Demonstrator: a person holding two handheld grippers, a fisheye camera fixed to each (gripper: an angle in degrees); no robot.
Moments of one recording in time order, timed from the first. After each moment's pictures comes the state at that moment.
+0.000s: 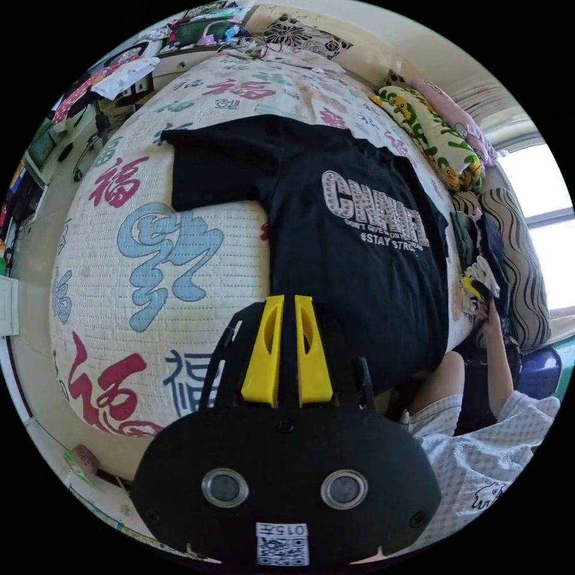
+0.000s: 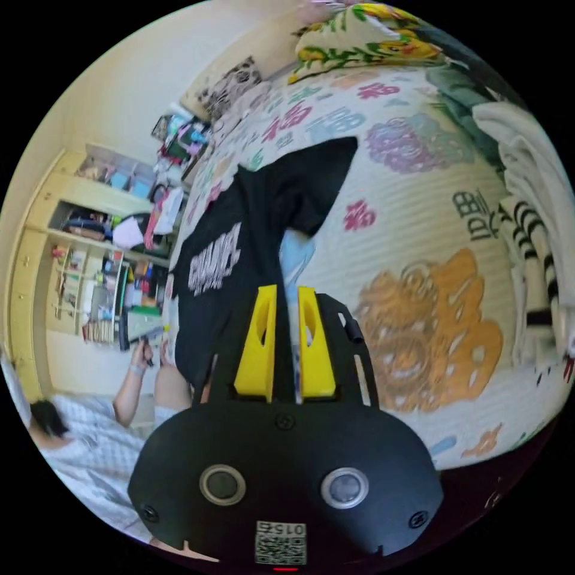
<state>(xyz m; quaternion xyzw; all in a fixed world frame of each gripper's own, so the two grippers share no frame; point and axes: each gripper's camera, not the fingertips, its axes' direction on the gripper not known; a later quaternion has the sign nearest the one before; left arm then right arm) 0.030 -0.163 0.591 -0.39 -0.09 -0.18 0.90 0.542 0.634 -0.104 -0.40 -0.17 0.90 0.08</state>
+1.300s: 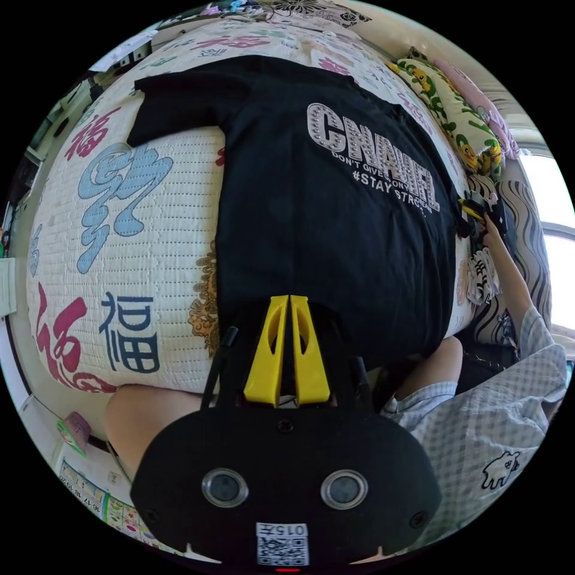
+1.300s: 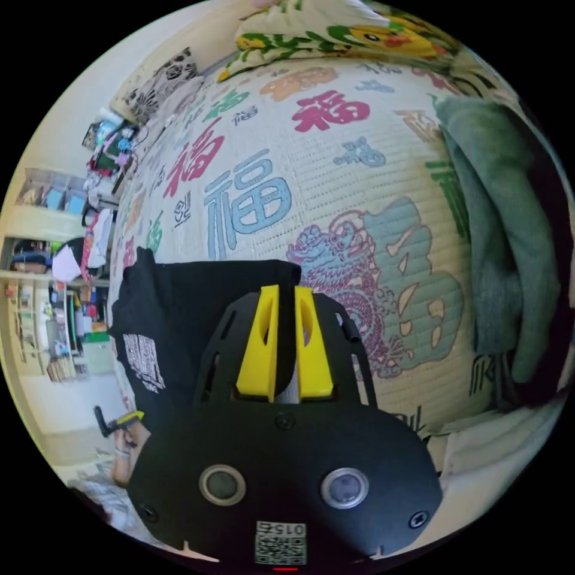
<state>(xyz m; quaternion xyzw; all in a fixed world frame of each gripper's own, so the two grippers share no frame) 0.095 -0.126 0.651 -0.48 -0.09 -0.22 0.85 0.527 0.768 -0.018 -0.53 -0.19 0.83 0.06</state>
